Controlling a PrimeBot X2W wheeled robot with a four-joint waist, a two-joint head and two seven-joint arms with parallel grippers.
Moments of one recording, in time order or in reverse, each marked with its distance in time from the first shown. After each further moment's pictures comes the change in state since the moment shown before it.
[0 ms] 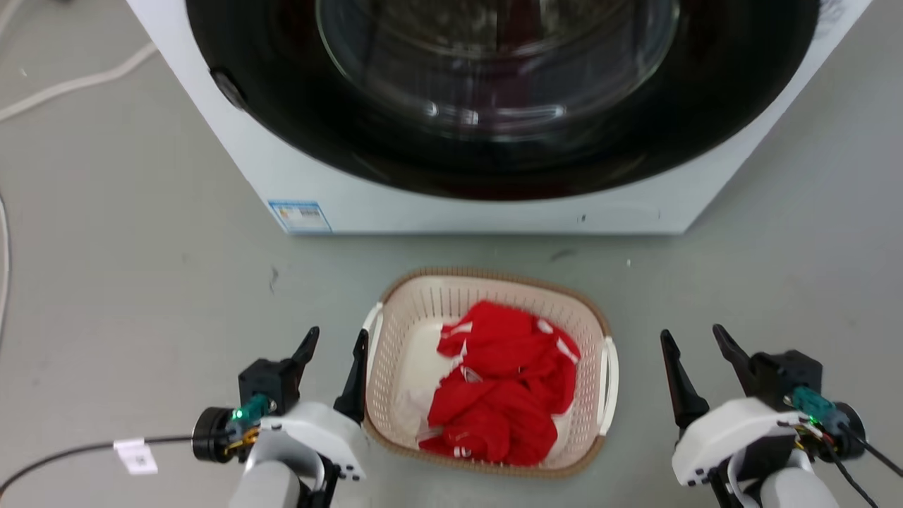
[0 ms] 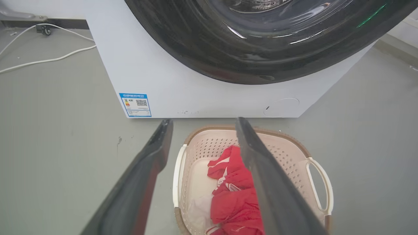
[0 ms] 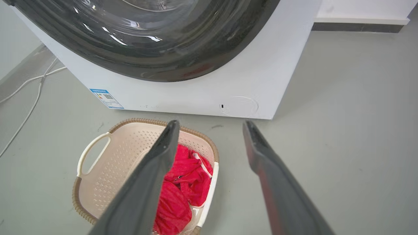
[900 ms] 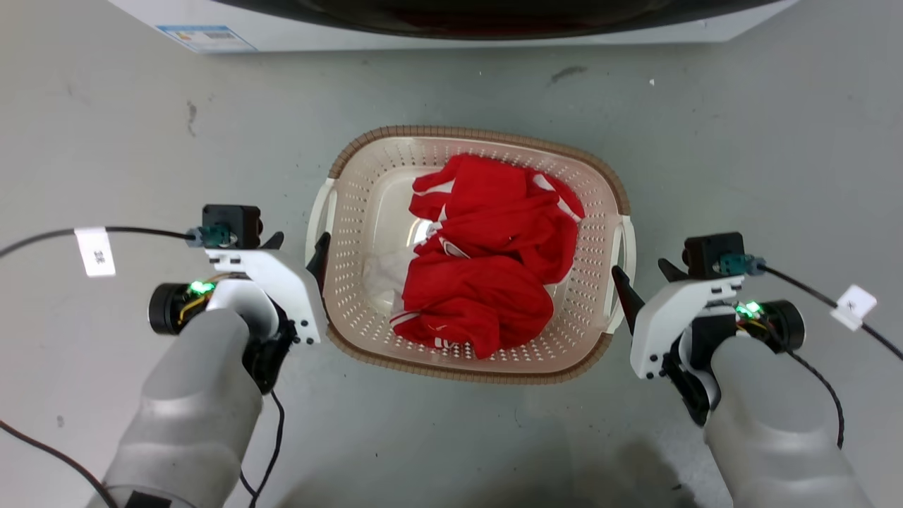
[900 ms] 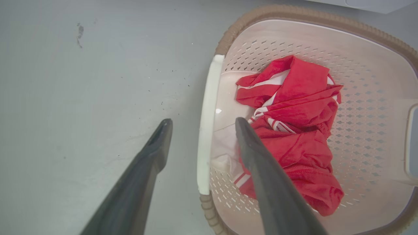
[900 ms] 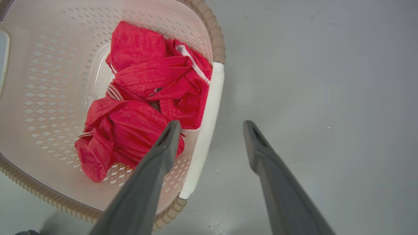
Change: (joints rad) left arm -0.532 0.158 -0.273 0.491 -0.372 -0.022 0.211; right arm -0.518 0.000 0.121 0.658 0.082 0.000 0.055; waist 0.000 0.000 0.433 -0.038
